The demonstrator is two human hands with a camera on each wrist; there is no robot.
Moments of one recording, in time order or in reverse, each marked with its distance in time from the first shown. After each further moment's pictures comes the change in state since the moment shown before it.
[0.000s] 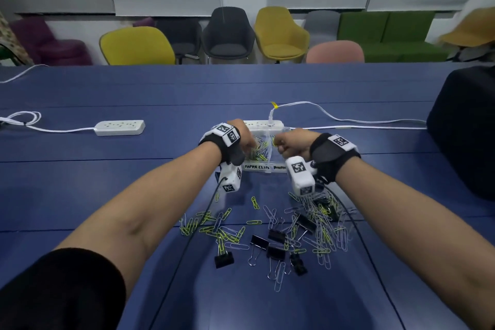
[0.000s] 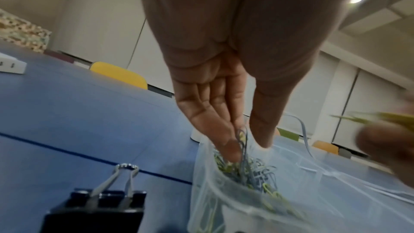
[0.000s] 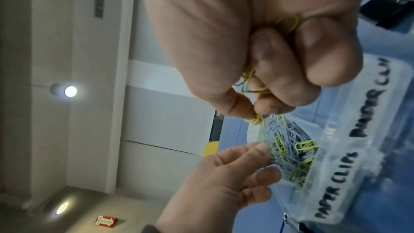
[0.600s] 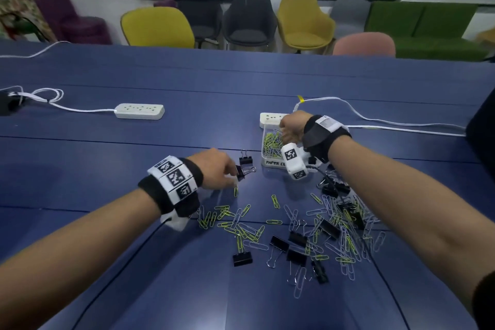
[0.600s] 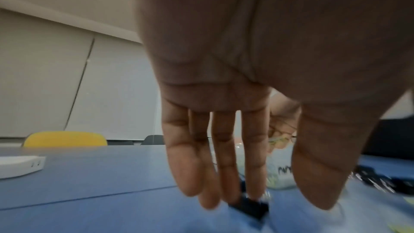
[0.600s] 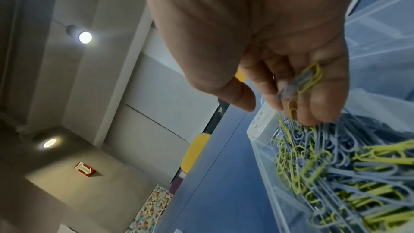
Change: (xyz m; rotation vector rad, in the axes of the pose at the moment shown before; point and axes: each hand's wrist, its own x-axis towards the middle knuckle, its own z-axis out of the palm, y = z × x) left_hand -0.121 -0.082 -0.018 0.449 -0.161 0.168; right_hand 0.051 -0.045 0.036 -0.147 0.063 0.014
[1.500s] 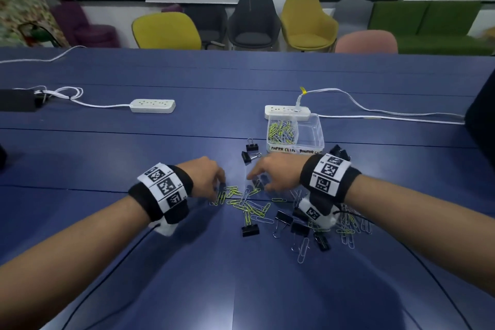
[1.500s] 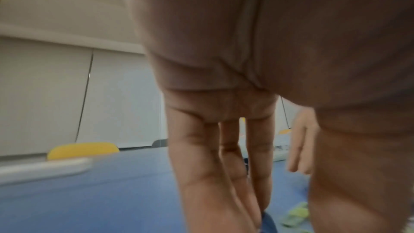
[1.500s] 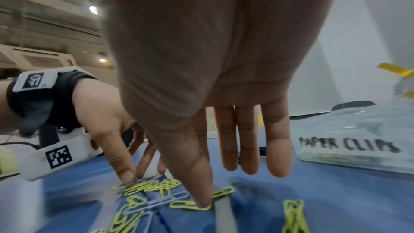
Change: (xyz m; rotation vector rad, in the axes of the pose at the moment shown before) left_hand -0.050 -0.015 0.036 0.046 -0.093 -0.102; right_hand -0.123 0.054 0.062 -1.130 -0.366 -0.770
